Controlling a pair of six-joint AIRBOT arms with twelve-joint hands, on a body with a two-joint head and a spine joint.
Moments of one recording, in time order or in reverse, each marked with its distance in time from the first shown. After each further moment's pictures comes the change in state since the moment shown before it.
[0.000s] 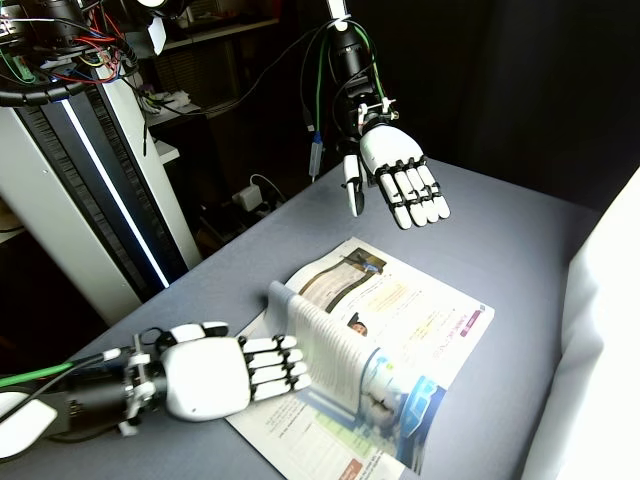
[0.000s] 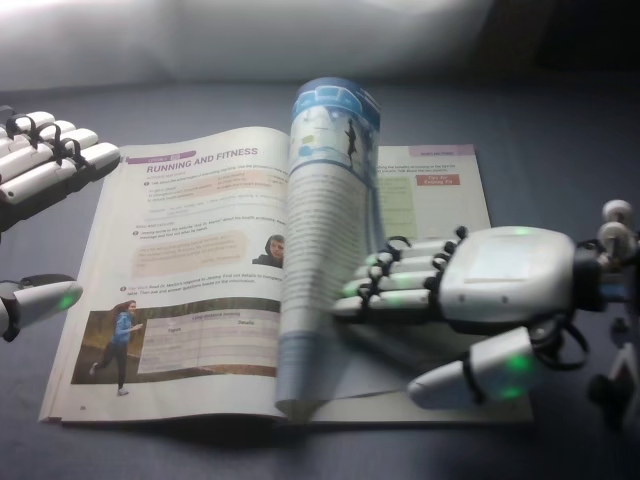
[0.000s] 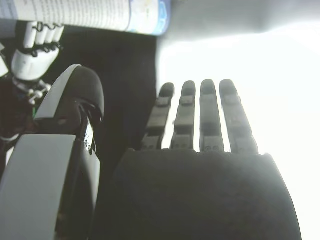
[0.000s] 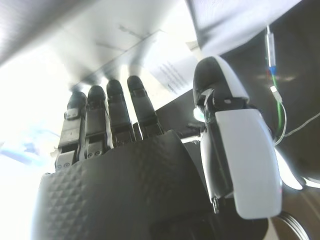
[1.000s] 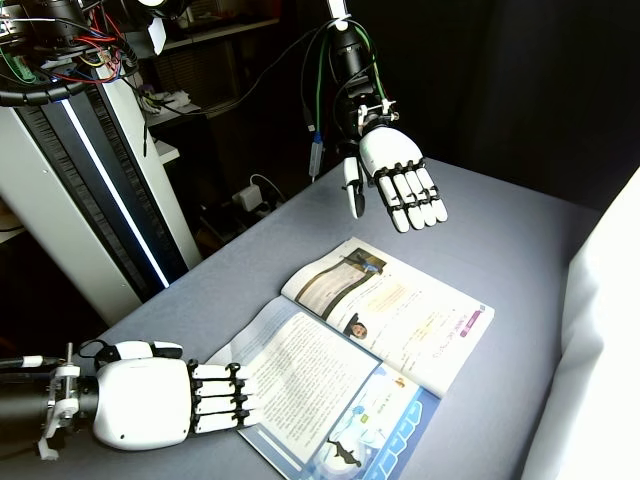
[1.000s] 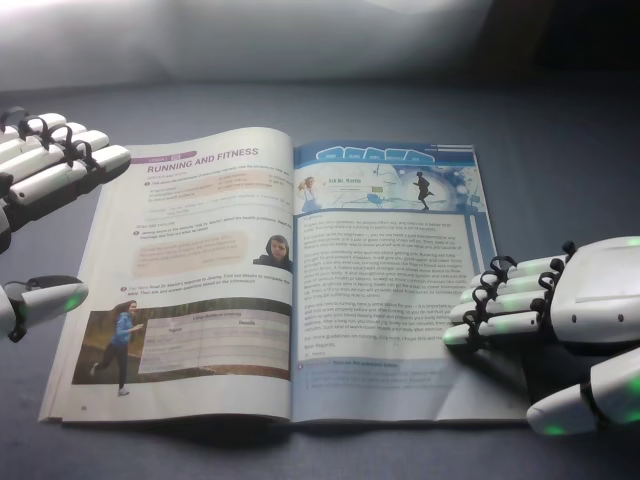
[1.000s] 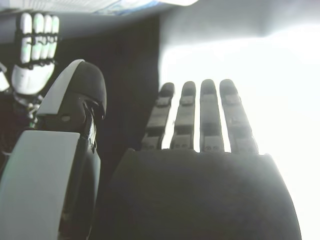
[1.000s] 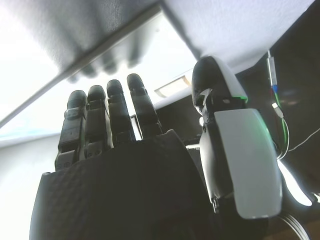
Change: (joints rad) left arm -0.036 -0.008 0.012 0.037 0.046 -0.007; right arm -0.050 0.267 -0.168 -0.255 -0.094 0.205
